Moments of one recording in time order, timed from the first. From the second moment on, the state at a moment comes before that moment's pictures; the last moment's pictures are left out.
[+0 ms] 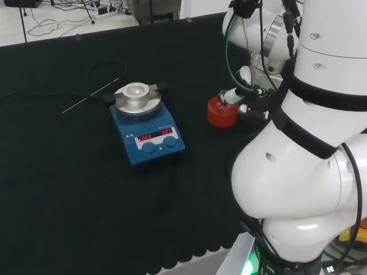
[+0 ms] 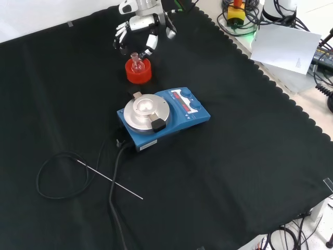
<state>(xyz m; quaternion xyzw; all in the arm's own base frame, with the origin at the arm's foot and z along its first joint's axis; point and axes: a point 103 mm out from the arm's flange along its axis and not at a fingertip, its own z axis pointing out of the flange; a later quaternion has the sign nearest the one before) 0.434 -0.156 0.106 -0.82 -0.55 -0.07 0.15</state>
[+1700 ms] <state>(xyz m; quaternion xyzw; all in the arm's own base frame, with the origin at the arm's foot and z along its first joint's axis) 0.436 -0.156 0.116 -0.82 -0.55 -0.06 0.11</state>
